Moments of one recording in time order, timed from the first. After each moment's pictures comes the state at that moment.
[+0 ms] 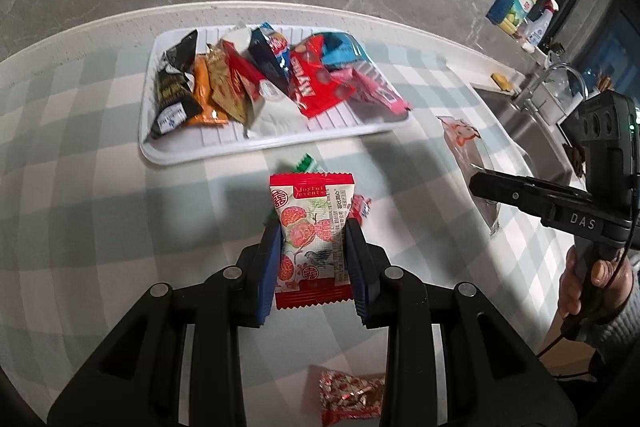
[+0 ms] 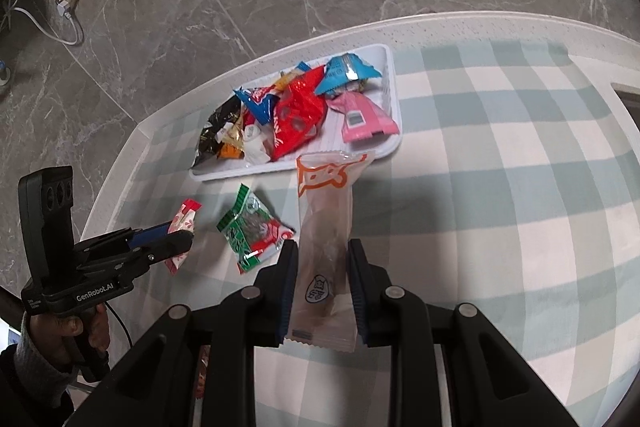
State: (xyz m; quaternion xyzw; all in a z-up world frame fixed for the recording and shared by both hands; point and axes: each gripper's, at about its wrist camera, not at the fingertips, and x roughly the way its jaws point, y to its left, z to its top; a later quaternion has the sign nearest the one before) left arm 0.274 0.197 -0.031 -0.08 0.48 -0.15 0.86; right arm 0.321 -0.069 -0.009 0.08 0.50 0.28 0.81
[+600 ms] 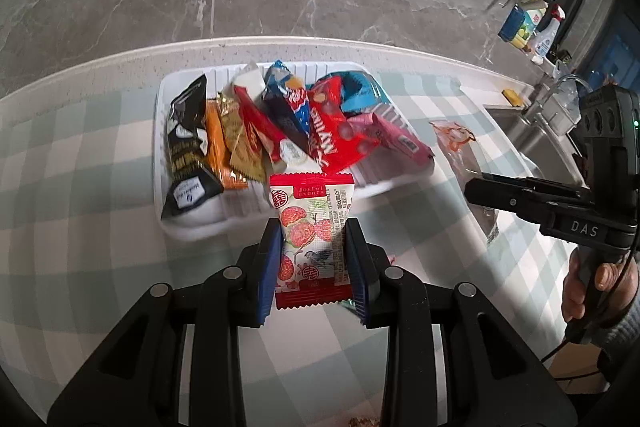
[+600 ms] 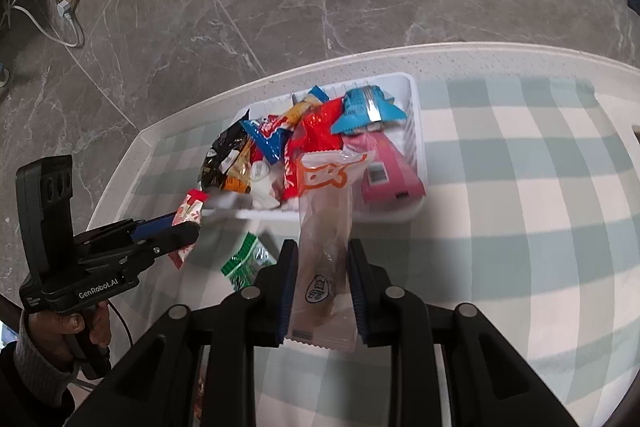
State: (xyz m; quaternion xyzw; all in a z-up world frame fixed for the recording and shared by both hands) left arm 0.320 0.205 -0.015 -0.07 0.46 -0.13 0.87; right arm 0.366 -0.042 0.002 0.06 0.49 0.29 0.82
